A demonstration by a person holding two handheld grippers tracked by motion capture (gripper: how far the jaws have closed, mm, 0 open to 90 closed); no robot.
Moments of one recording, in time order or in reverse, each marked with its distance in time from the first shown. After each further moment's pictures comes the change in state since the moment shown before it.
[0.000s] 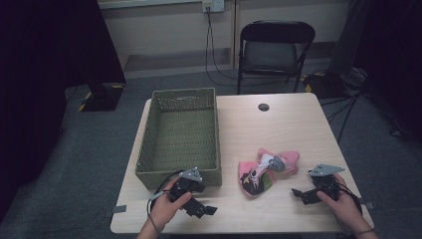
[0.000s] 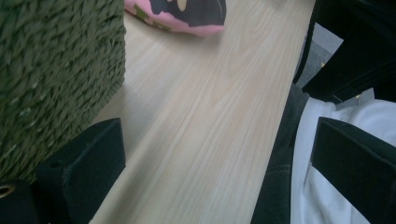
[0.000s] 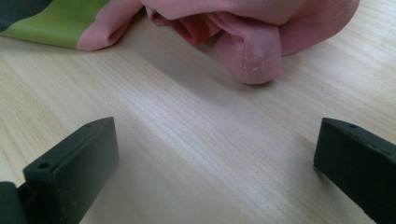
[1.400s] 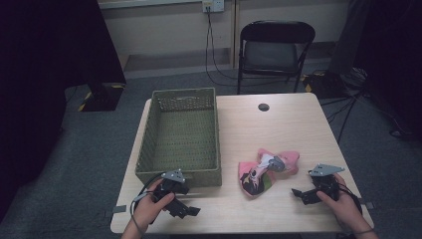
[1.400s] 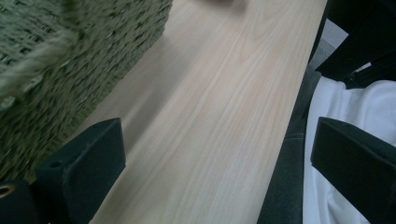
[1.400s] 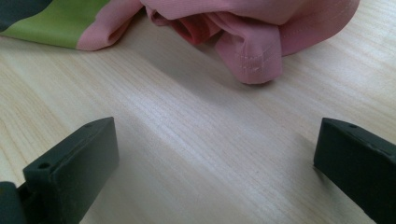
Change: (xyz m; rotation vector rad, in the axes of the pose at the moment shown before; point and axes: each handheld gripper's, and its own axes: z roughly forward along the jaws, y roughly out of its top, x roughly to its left) left arm 0.026 -0.032 -0.027 0.022 0.010 -0.046; right arm 0.000 0.000 0.000 0.000 0.000 0.000
